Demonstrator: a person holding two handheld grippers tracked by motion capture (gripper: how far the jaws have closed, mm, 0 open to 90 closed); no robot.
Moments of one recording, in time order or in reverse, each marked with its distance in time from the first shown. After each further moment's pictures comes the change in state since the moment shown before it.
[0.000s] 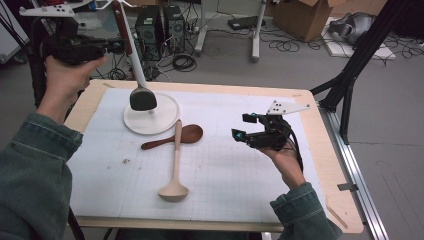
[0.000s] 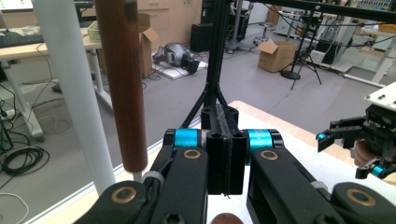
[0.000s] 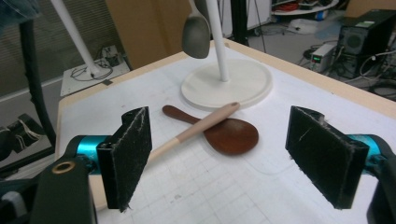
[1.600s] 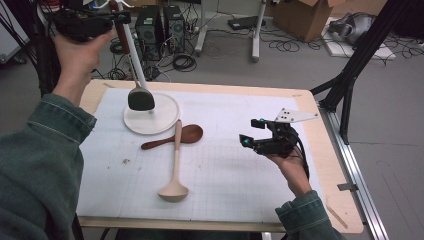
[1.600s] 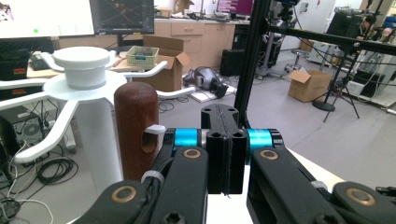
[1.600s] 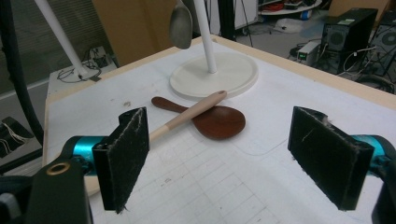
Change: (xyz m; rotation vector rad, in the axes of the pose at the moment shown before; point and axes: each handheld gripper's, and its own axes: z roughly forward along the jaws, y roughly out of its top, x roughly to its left) left arm -0.002 0.035 0.019 -0.095 0.144 -0.039; right arm -0.002 -0.020 -0.016 -0.011 -0.049 0.008
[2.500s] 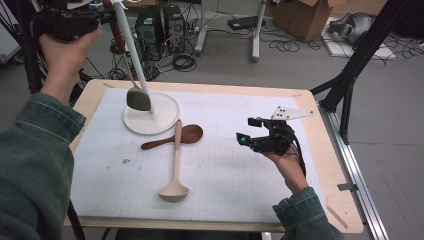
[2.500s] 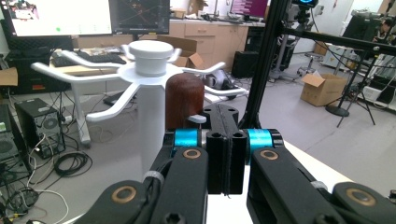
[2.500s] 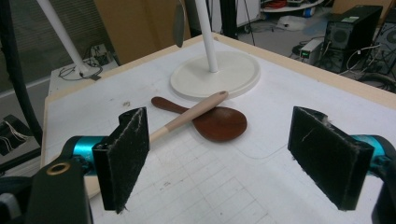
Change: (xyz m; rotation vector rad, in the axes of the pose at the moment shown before) left arm 0.023 -0.002 -0.017 -0.007 0.057 -0.016; right arm -0.002 0.003 0.010 0.011 0.010 -0.002
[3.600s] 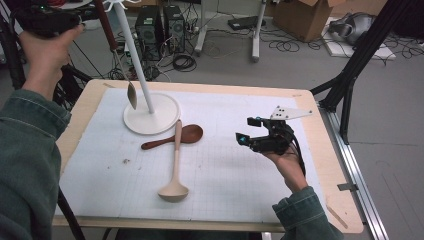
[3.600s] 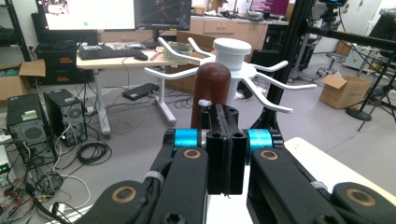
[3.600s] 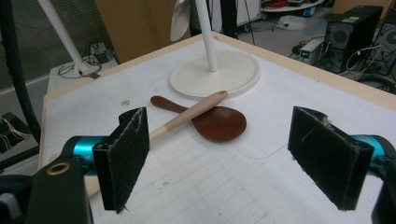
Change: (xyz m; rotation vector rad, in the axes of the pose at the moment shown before) left arm 0.030 0.002 -0.018 0.015 0.061 -0.013; right arm 0.000 0.001 0.001 0.004 -0.001 -0.008
